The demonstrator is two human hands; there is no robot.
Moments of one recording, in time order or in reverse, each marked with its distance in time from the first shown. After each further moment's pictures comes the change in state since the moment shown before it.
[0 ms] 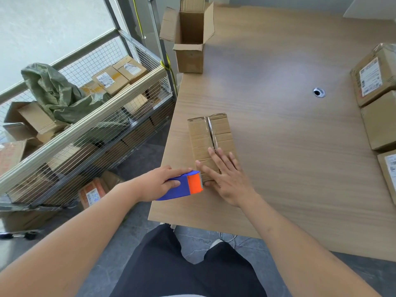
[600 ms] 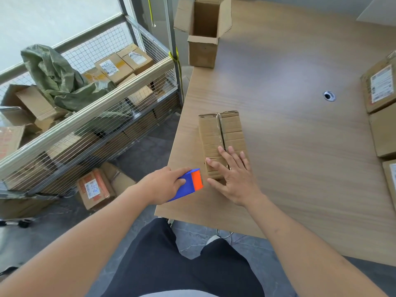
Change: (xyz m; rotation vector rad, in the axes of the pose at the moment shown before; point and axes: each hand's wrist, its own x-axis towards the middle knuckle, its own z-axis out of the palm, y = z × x) left_hand -0.010 0.000 0.012 0.174 0.052 -0.205; right_hand 0.008 -0.016 0.003 0.118 0.072 0.159
